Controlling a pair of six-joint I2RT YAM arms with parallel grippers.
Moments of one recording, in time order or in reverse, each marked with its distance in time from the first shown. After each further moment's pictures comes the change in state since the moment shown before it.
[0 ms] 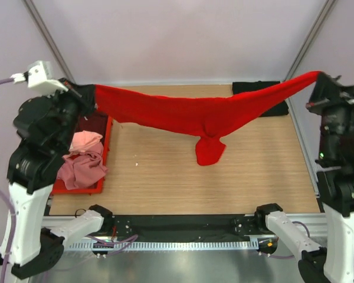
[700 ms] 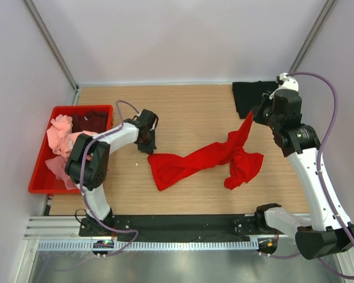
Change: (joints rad) left arm 0.004 0.764 -0.584 0.186 0.381 -0.031; right arm 0.000 0.212 -0.284 -0.259 -0.256 0.132
